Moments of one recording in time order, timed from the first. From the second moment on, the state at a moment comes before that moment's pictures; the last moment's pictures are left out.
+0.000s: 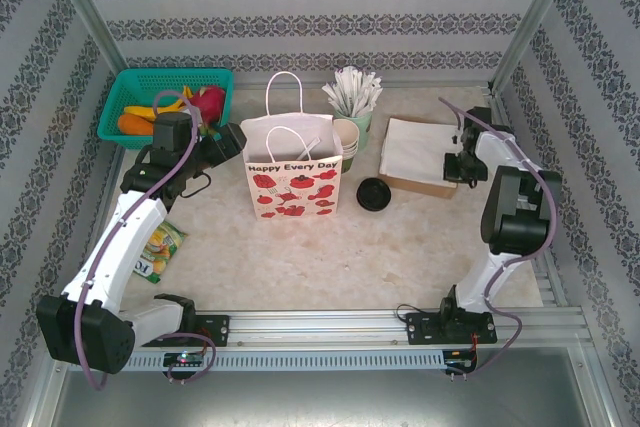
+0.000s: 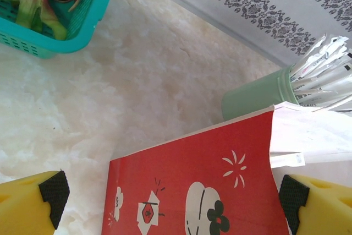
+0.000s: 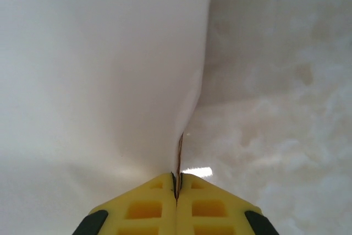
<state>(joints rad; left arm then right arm) -0.15 1.16 1.09 -0.54 0.13 -0.63 -0.19 1.81 1.27 -0.83 0.02 -0.04</state>
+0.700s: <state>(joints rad) -0.15 1.16 1.09 -0.54 0.14 -0.63 -0.09 1.78 1.24 -0.91 -0.13 -0.22</state>
